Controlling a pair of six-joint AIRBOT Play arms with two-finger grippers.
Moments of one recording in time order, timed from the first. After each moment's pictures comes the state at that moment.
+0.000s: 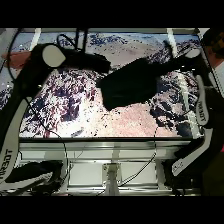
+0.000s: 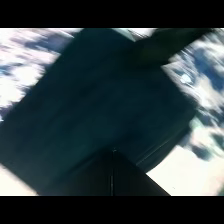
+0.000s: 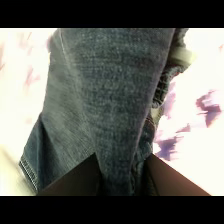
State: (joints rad) left arm -0.46 -1.36 1.62 1.14 -0.96 -1.38; right arm -0.17 -1.87 1.83 -0.76 1.35 1.13
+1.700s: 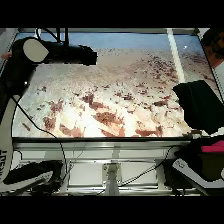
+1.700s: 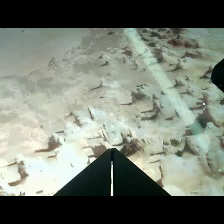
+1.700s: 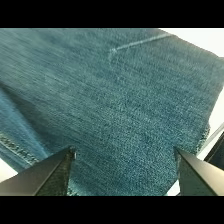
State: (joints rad) left arm -0.38 -1.33 1.62 1.15 -0.96 -1.38; right arm -0.85 -1.12 1.15 -1.49 1.12 1.64
